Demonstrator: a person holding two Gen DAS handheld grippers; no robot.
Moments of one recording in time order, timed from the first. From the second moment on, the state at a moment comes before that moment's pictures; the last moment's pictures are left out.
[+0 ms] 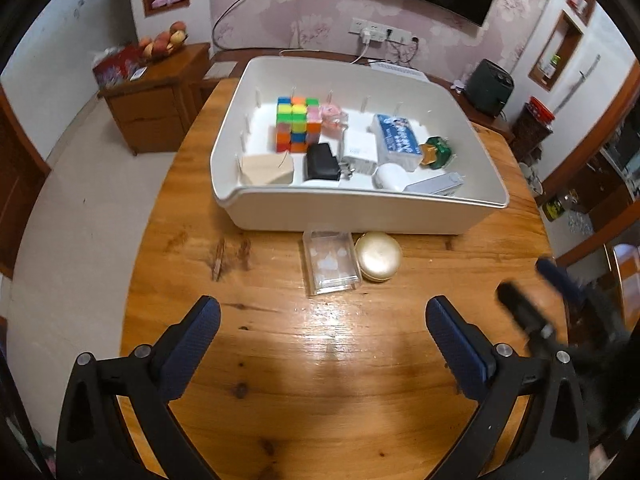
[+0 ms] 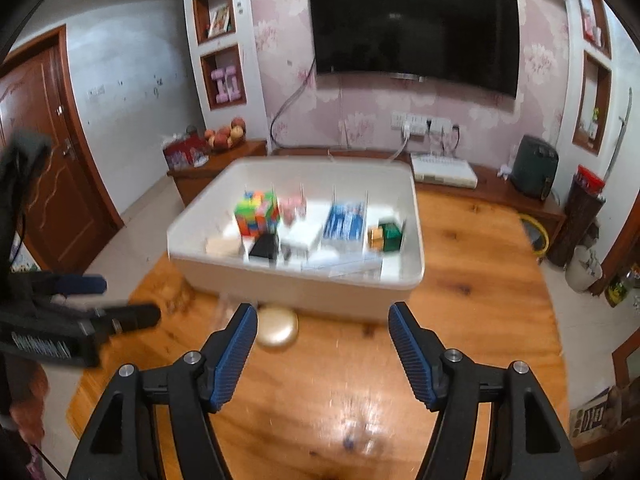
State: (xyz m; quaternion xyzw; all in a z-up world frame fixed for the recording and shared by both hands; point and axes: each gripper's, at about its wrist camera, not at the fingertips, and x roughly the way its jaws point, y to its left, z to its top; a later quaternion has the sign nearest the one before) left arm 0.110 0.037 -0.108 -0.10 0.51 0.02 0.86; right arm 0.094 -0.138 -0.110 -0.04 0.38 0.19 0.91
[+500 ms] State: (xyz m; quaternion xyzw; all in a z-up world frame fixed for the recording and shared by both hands) left arm 0.144 0.026 -0.183 -0.10 0.52 0.10 0.84; right arm 0.097 -0.131 -0.183 -0.05 0.44 0.20 0.88
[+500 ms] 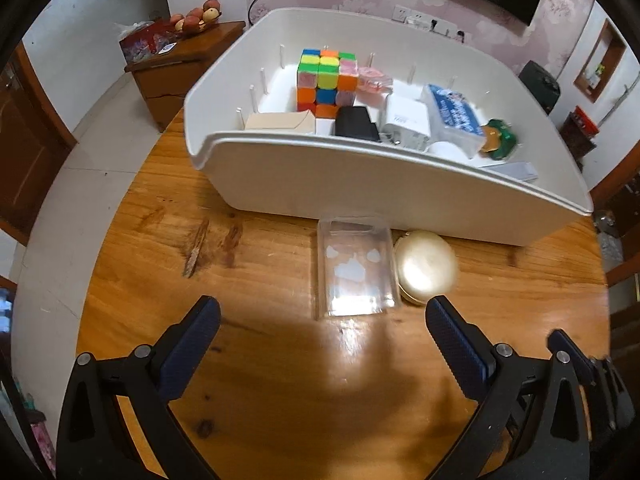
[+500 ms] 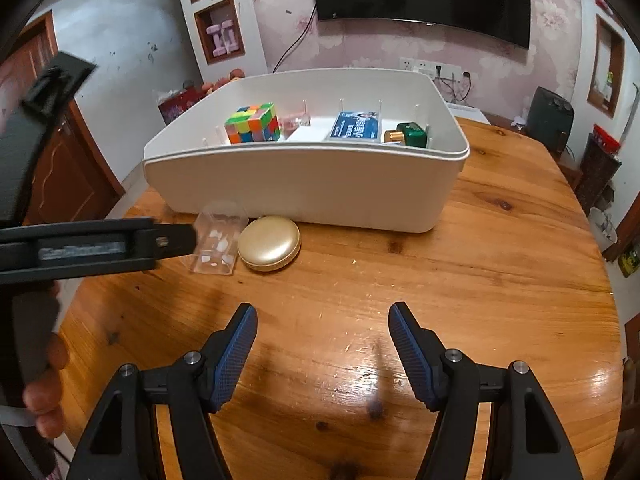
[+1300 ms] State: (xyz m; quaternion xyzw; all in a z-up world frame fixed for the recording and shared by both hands) left arm 0.147 0.070 -0.212 -0.14 0.52 0.13 0.83; right arm 0.114 -0.100 -0.205 -0.08 0.45 0.23 0.86
